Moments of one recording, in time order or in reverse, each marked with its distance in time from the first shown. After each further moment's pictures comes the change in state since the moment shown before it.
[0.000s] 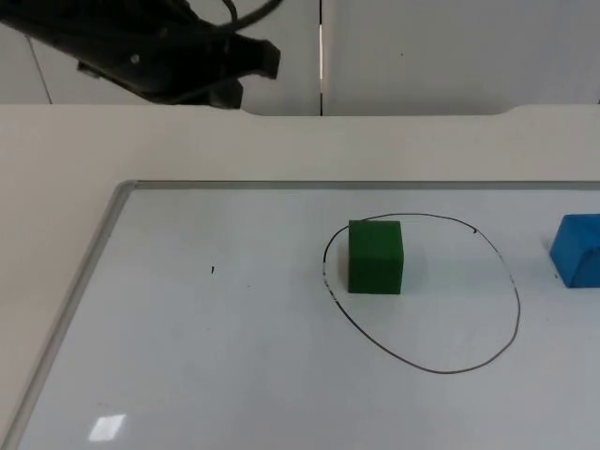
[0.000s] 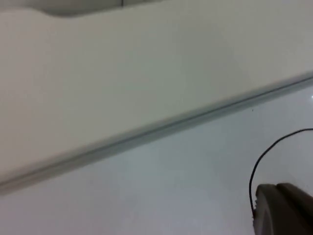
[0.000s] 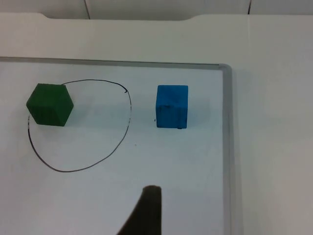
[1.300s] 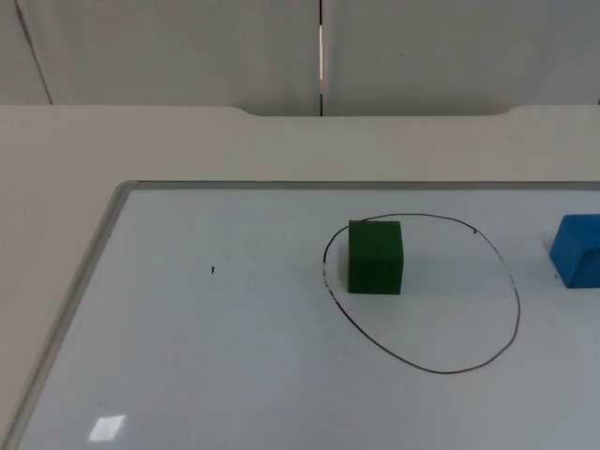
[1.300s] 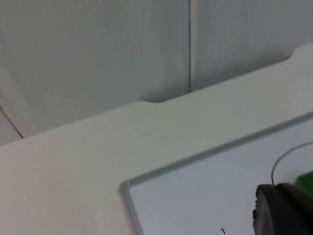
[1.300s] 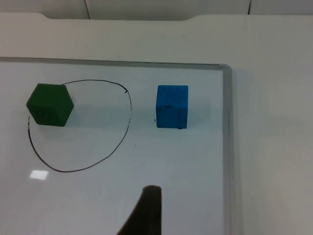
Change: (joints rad) right arm 0.000 0.000 0.000 0.000 0.000 0.000; left arm 0.024 -0.813 0.143 0.756 0.379 -0.589
